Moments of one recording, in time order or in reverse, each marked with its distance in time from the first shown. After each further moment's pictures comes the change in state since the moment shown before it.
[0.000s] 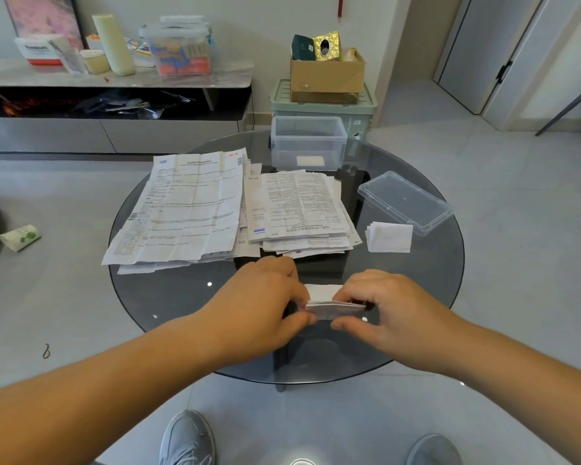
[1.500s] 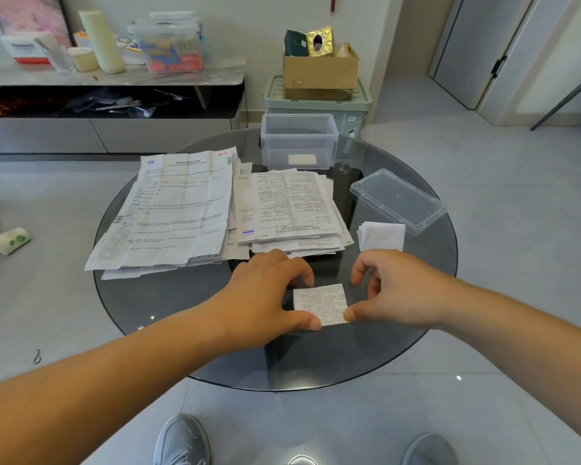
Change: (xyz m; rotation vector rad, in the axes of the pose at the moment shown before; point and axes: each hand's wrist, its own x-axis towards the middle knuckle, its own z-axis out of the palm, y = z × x) left_hand 0.025 0.000 0.004 -0.115 -0.091 -0.139; right_hand 0.022 0.012 -0.029 0.065 -0.151 0.516
